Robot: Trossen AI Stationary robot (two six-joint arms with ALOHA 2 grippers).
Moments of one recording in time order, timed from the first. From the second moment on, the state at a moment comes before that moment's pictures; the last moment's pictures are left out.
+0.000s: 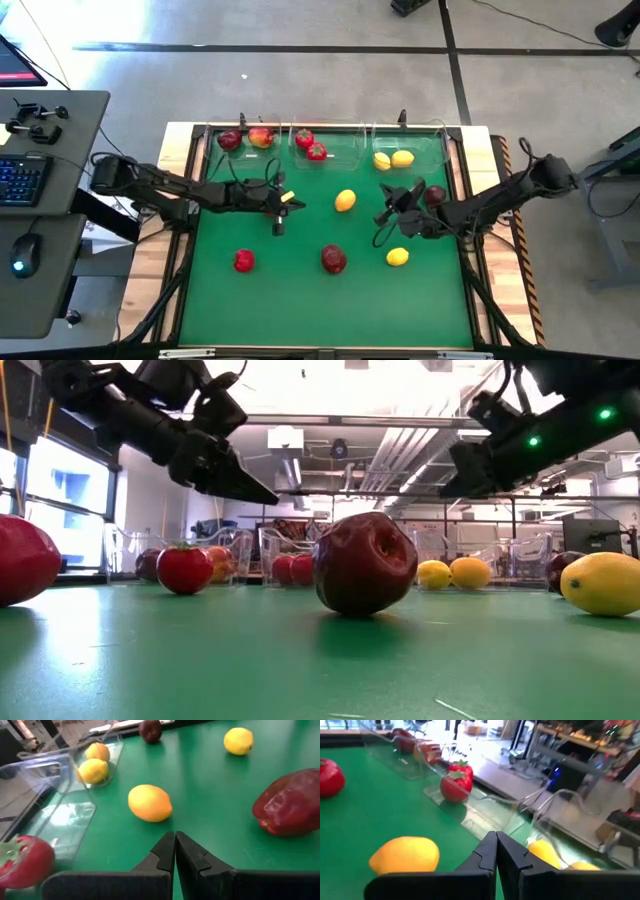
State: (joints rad) left arm 0.04 1.36 0.50 0.42 -0.09 0.20; right arm 0.26 1.25 0.44 0.22 1.10 0.33
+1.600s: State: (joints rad) left arm 0.01 1.89 0.95 0.40 -0.39 -0.18; right arm 0.28 1.25 0.44 0.21 1.05 0.34
